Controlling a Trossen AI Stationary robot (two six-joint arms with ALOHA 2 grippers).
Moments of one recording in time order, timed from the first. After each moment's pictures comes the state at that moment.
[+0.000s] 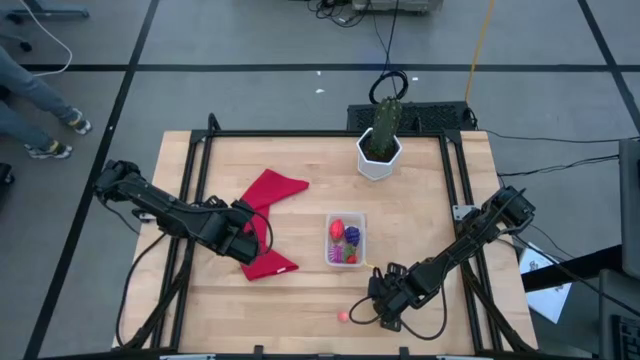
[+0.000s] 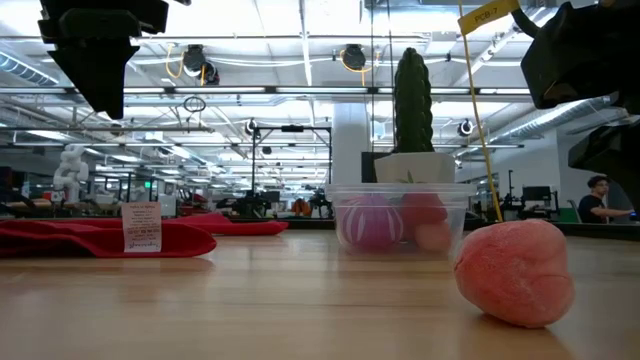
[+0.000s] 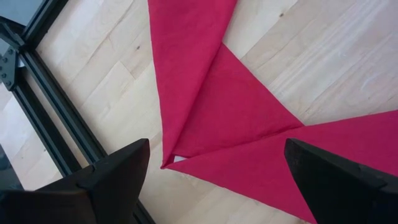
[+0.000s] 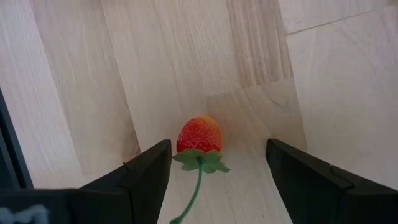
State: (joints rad) left arm -0.43 1.43 1.15 -1.45 -0.44 -1.23; right arm 0.66 1.80 1.00 -0.48 0.02 0.93
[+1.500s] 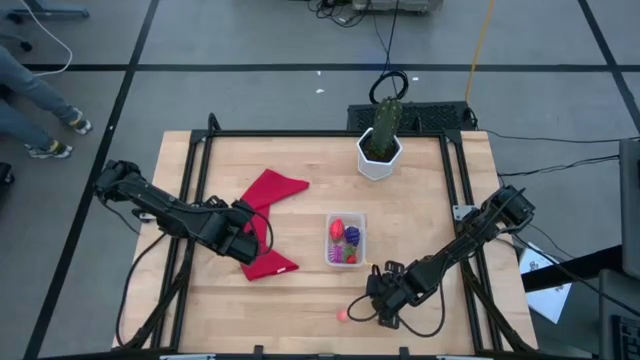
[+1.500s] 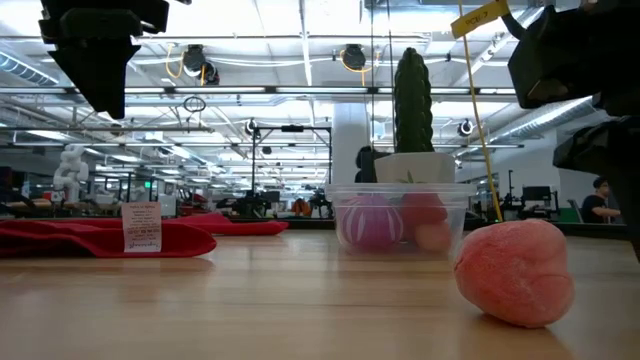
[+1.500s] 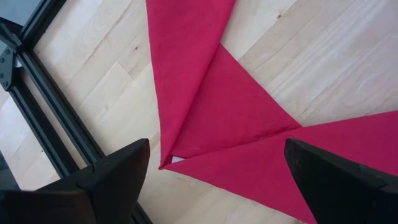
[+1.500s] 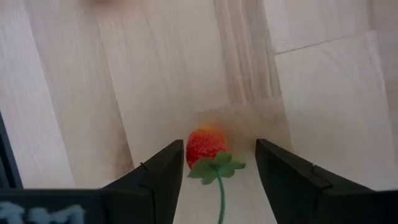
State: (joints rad) left arm -0.43 1.43 1.15 -1.44 -0.44 -1.23; right arm 0.65 1.78 1.00 -0.48 0.04 0.90
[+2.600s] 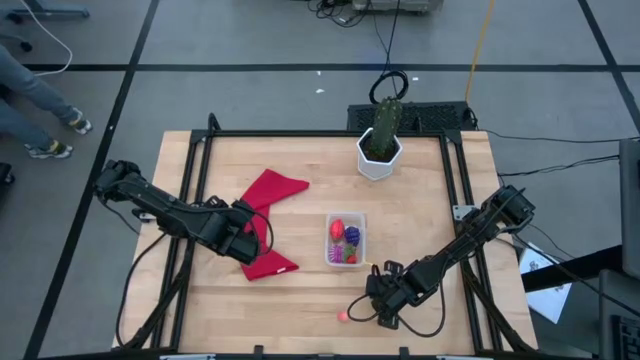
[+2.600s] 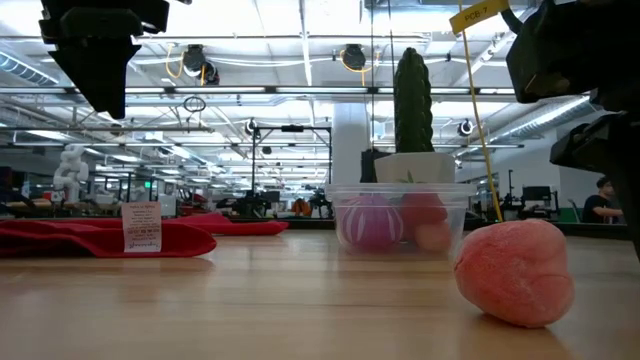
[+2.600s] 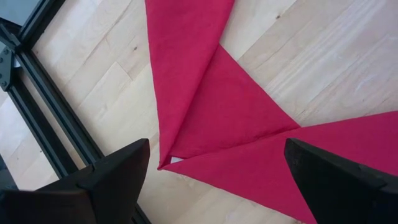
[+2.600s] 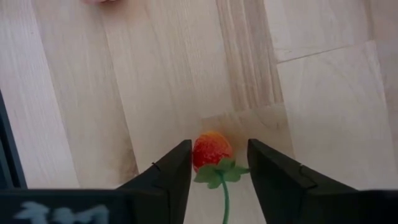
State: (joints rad) left arm -0.43 1.43 1.15 -1.43 -0.44 -1.23; right arm 0.65 1.77 1.00 -0.47 0.05 0.90
